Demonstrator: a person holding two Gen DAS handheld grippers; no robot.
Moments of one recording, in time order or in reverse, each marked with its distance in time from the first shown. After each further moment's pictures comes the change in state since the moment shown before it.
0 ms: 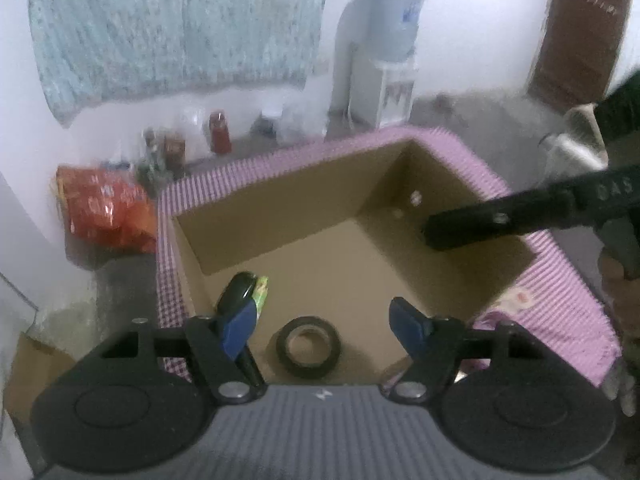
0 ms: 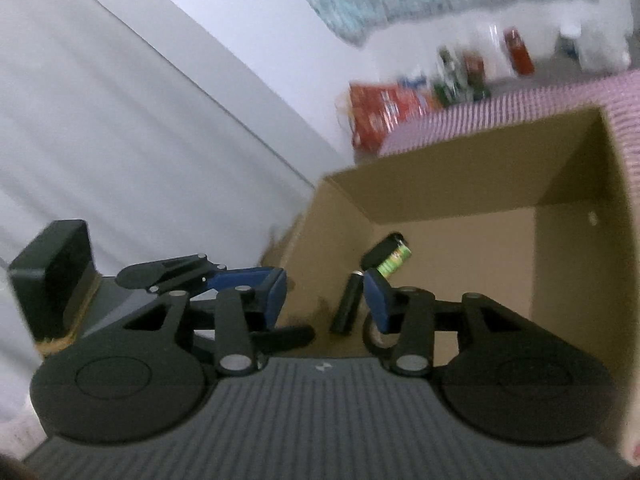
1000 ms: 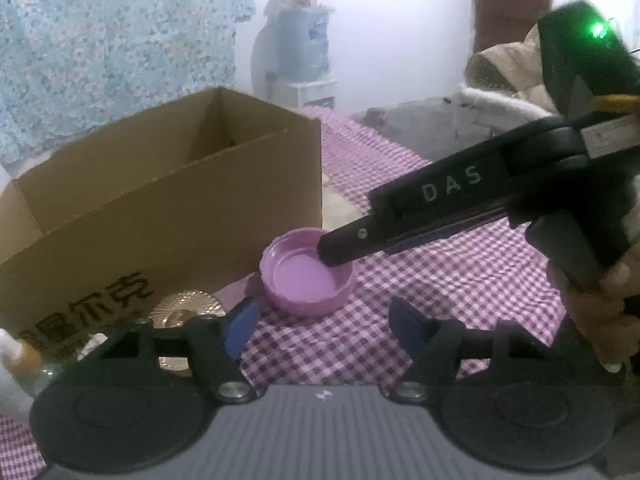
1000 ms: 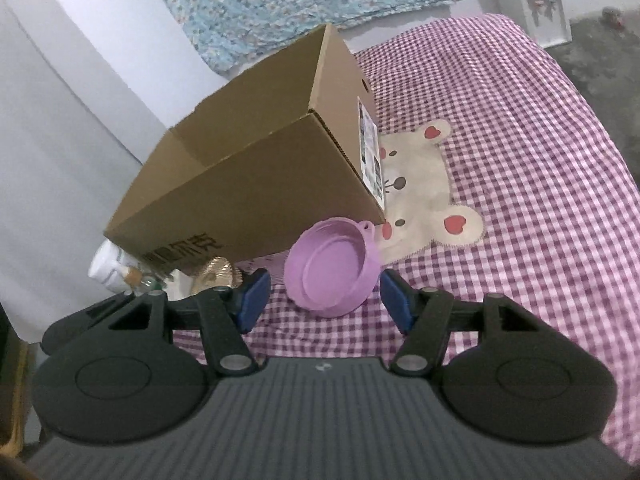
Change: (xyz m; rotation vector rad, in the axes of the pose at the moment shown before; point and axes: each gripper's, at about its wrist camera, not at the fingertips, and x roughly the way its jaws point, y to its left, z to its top) left arm 0.079 -0.179 -0.126 0.144 -0.138 -0.055; right arm -0.074 -0.084 -0.170 0.063 -0.110 -0.383
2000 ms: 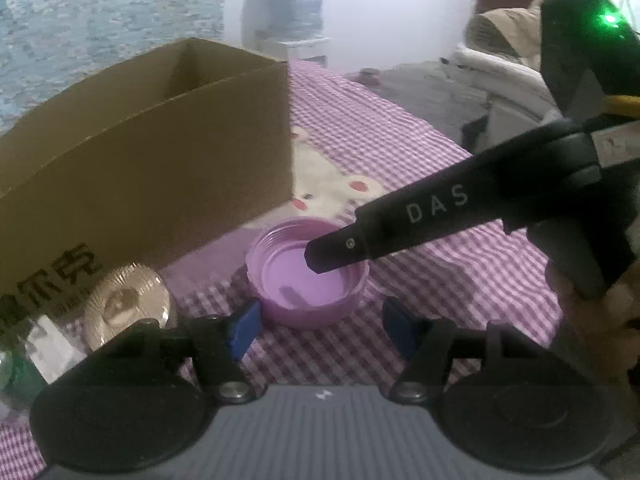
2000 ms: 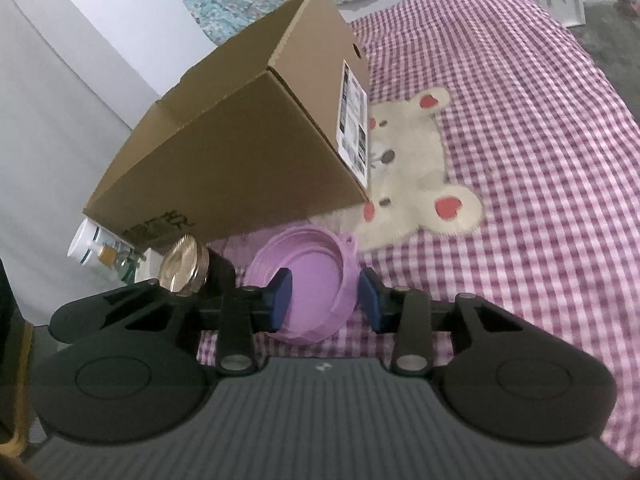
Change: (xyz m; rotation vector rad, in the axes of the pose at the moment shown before) left arm 0.022 -0.006 0.002 -0.001 0.128 -0.083; right arm 0.020 -0.024 -0.009 0.017 0.080 0.031
